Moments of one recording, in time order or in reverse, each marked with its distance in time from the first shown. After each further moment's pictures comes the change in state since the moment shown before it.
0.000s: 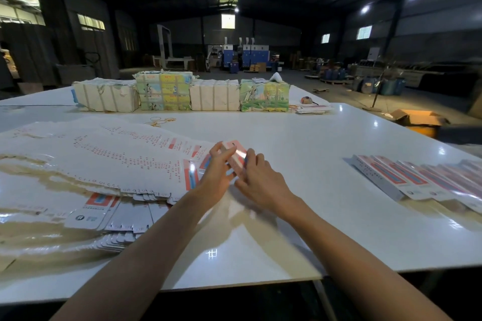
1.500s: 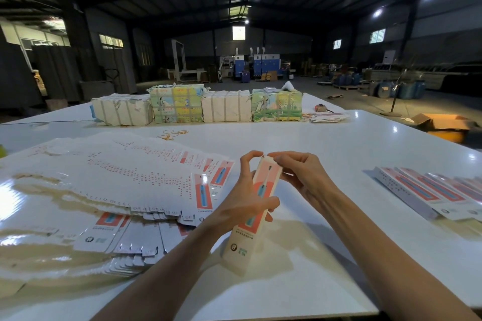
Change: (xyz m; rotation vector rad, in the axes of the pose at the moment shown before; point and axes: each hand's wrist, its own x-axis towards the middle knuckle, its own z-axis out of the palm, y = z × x) left_hand -0.013 -0.017 0.002 0.810 -0.221 0.335; right_hand 0.032 0.053 -0.034 1.396 0.079 0.234
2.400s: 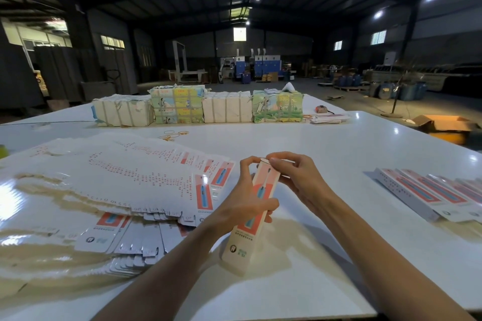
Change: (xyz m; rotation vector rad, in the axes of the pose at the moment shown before) left_hand -0.003 0.003 -0.002 -0.035 -0.022 -0.061; right_hand -0.002 0.005 0.005 -0.069 -0.021 -0.075
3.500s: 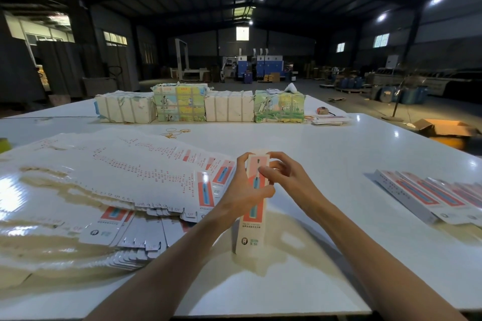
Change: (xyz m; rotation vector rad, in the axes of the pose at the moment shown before) left_hand -0.014 0.025 -0.007 -0.127 -0.004 -0.107; right_hand -0.010 0.009 0.010 -0.286 -0.156 -0.118
